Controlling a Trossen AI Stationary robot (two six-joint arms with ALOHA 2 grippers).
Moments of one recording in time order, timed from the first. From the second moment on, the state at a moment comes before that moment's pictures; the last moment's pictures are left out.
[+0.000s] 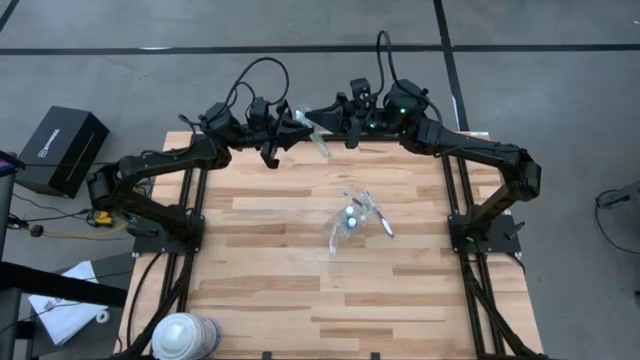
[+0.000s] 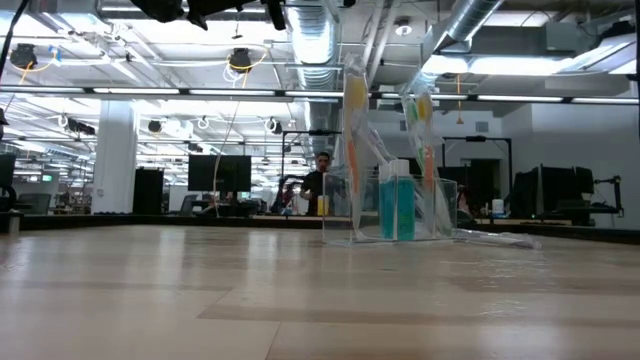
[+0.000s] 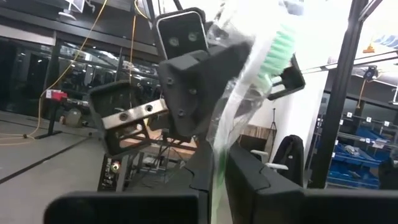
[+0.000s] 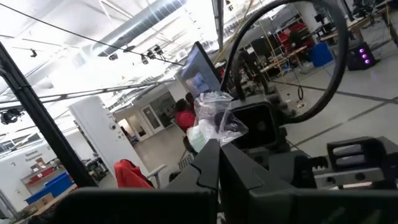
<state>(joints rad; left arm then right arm) 0.48 1.35 1.03 0.72 0.49 -0.40 -0.32 1.58 1.54 0.28 -0.37 0.62</state>
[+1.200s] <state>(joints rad) 0.44 1.36 1.02 0.24 0.49 -0.14 -0.52 1.14 1.54 -0.33 -0.18 0.31</state>
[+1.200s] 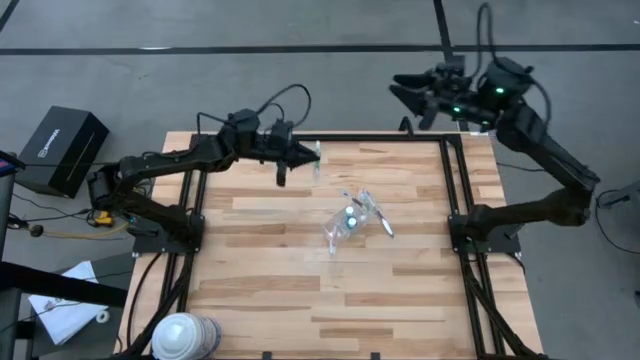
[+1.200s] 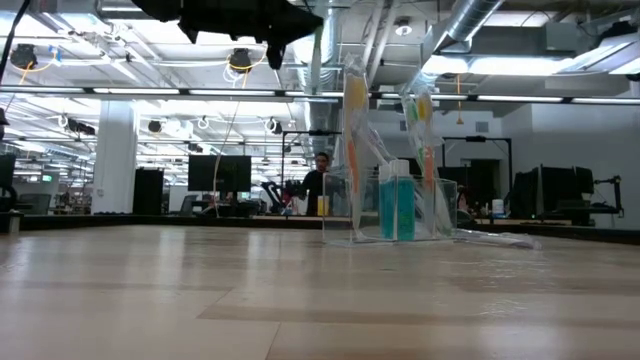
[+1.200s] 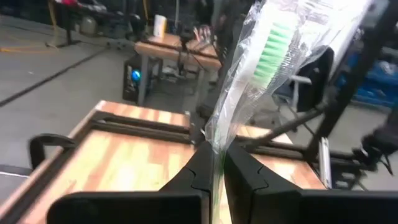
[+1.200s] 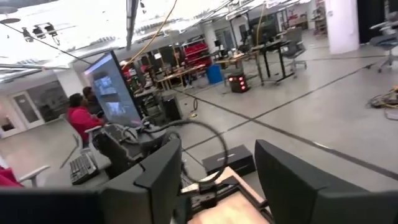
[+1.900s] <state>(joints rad) 0.09 1.59 1.02 0.56 0.09 -0.25 -0.52 1.05 1.54 -0.57 -0.17 0.25</state>
